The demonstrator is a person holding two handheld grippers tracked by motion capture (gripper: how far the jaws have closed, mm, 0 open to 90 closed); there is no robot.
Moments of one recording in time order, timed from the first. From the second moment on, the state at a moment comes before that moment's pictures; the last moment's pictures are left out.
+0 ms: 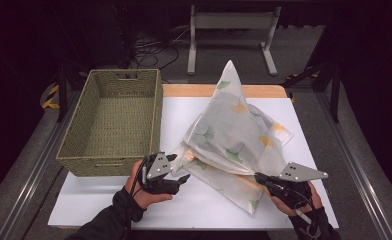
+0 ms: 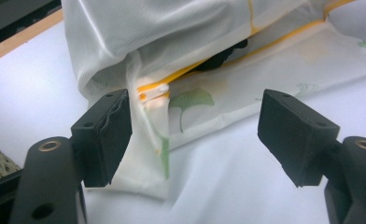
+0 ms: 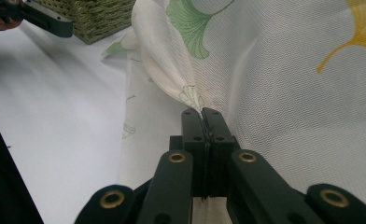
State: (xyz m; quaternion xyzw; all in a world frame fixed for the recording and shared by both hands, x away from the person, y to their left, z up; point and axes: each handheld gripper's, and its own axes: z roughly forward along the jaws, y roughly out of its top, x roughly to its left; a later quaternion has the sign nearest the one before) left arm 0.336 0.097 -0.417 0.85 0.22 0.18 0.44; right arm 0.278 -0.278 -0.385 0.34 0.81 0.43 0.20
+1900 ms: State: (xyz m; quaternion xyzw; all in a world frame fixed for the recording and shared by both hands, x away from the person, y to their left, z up) left arm 0.328 0.093 -0.410 0.86 0.22 0.14 0.43; right arm 0.276 -0.281 -0.385 0.32 0.81 0.45 0.20
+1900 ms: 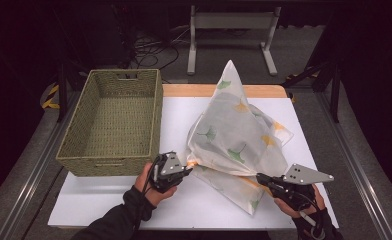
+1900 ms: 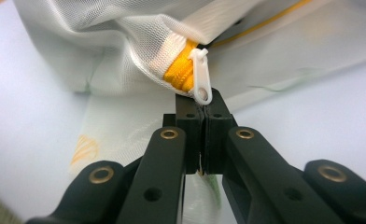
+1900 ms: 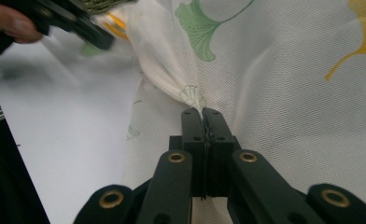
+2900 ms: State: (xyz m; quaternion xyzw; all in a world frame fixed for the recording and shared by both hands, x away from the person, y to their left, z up) left arm 0.298 0.189 -0.438 0.85 0.27 0.11 0.44; right arm 0.285 -0.207 -0.418 0.27 0.86 0.39 0.19
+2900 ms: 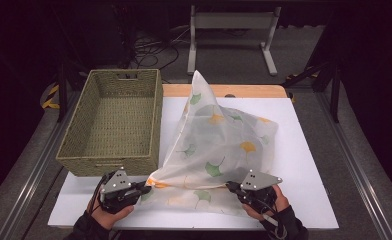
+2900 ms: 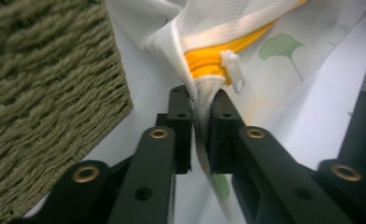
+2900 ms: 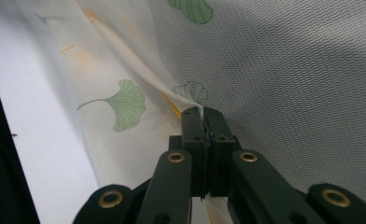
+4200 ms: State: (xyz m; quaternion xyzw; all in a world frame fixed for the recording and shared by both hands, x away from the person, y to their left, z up) left arm 0.314 0.180 -0.453 0.88 0.23 0.05 0.42; right arm 0.288 -0.209 -0.422 0.28 0.85 0.40 0.18
